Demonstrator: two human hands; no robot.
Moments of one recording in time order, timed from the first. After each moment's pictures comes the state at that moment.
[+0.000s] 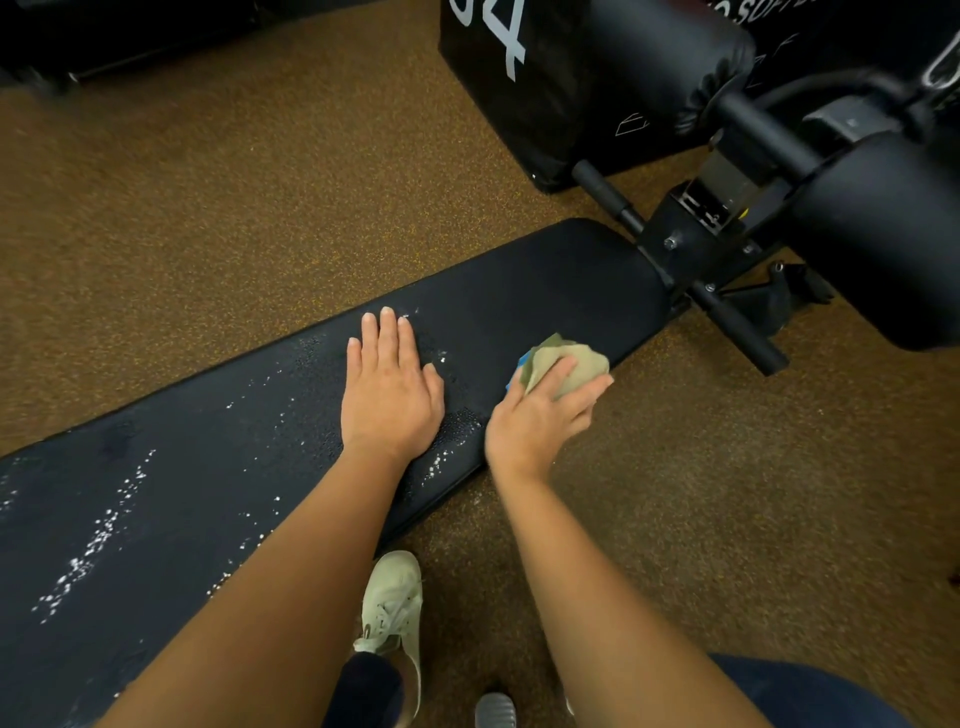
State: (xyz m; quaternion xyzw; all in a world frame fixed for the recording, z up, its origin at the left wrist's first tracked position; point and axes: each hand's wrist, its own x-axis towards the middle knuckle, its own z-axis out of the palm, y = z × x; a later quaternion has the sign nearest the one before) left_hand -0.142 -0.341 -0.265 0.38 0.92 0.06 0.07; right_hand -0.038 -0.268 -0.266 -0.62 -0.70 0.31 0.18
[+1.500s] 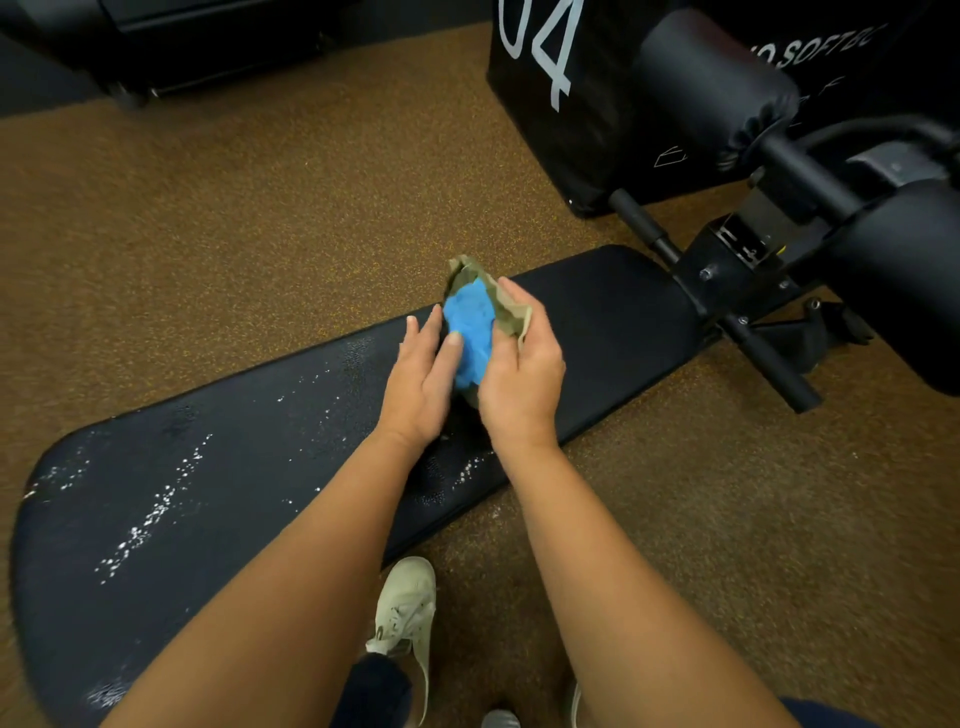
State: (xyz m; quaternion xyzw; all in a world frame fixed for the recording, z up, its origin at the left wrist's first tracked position) left_hand -0.155 -0.345 -0.241 0.25 0.78 0.52 0.25; right_hand -0.077 -0.285 -0.178 -0.36 -0.67 0.54 0.37
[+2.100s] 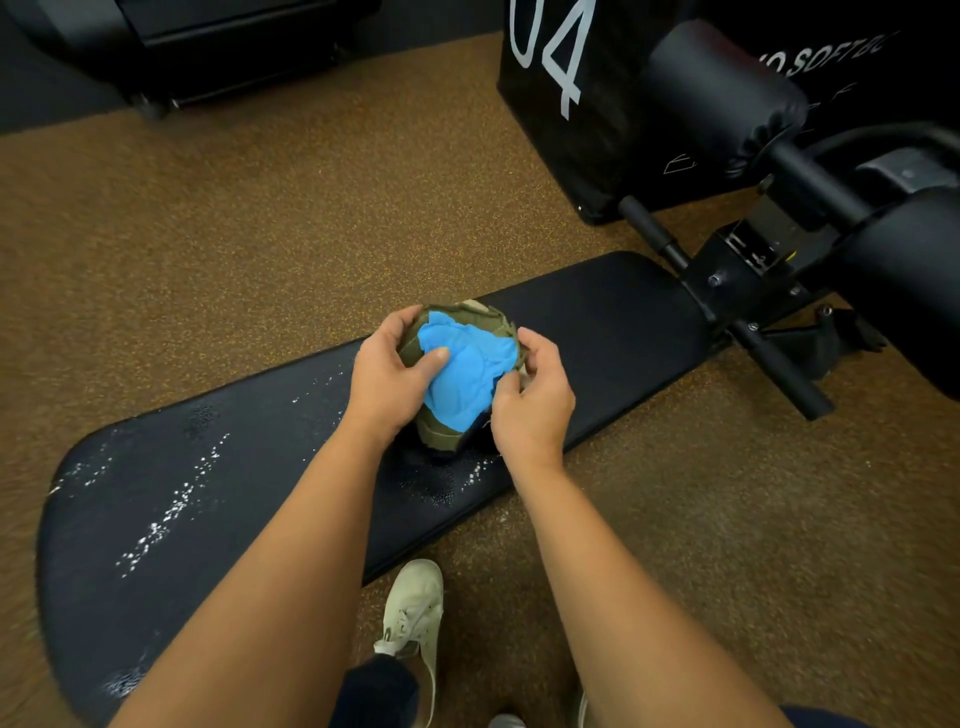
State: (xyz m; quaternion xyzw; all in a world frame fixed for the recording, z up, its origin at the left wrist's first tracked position) left_hand -0.172 -0.368 -0.212 0.18 0.77 0.57 0.21; right_hand -0.065 -0.283 -0.217 -0.43 -0.69 0.49 0.30
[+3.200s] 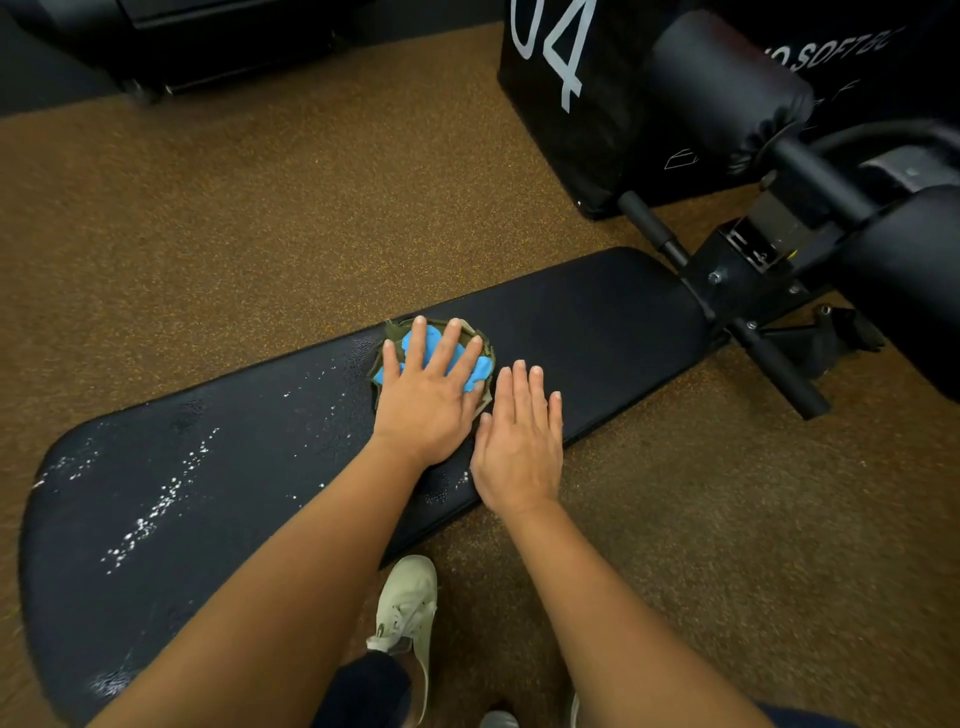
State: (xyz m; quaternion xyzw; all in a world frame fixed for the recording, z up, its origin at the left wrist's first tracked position) left_hand -0.154 -0.353 -0.265 0.46 0.88 0.00 0.05; right_hand -0.038 -0.295 -0.276 -0.35 -0.93 0.12 0.08
